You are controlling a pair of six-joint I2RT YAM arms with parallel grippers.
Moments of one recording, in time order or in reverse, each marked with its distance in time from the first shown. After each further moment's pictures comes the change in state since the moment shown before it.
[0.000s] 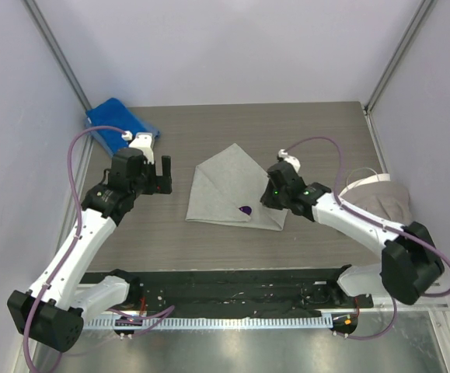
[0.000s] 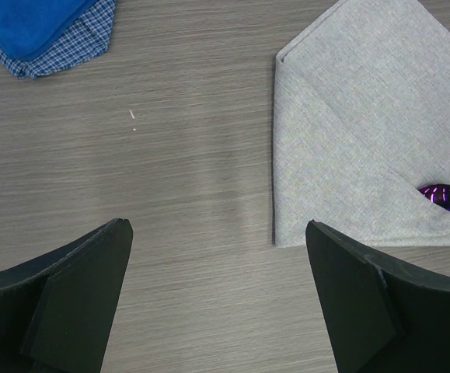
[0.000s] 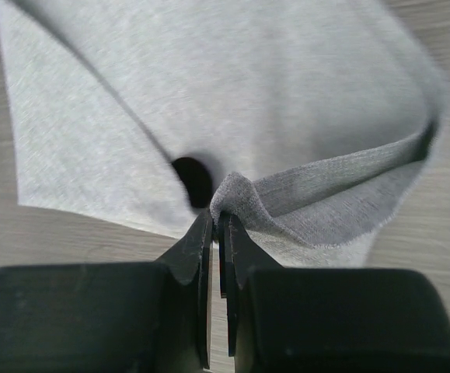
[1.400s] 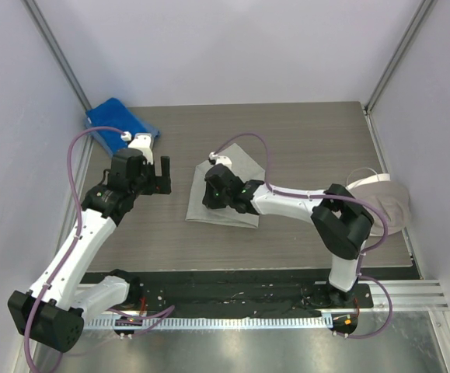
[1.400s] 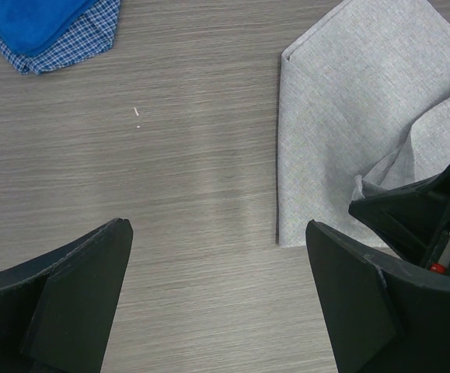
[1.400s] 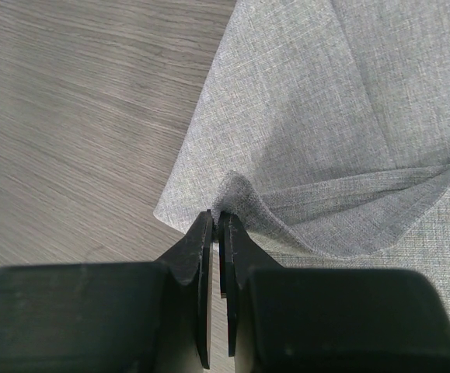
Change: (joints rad) left arm 0.009 -0.002 -0.008 0.000 -0.003 0.000; right arm 0.317 0.543 0.374 0.272 -0.038 -0.049
